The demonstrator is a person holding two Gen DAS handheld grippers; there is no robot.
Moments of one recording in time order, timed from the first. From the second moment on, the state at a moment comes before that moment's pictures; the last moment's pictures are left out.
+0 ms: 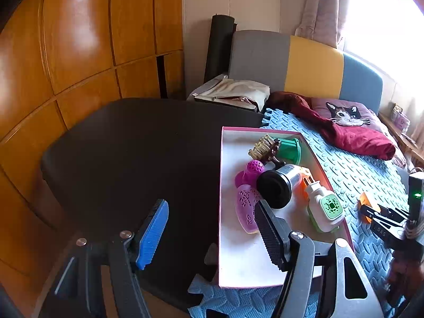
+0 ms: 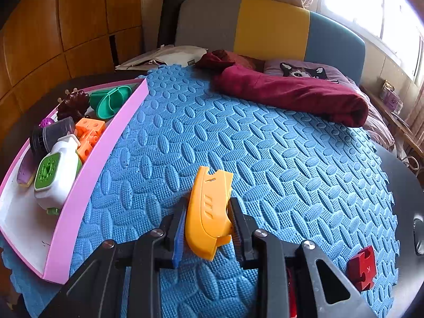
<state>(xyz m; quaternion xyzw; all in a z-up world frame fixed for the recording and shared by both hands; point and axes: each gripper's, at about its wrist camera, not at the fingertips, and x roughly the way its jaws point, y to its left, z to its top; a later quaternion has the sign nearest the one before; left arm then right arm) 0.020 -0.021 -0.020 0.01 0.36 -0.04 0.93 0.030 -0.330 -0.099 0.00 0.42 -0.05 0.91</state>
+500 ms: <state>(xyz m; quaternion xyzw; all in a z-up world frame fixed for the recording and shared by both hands) 0.014 -0.019 -0.010 0.00 0.34 -0.04 0.94 0.008 -0.287 -0.051 0.03 0.37 0.03 0.93</state>
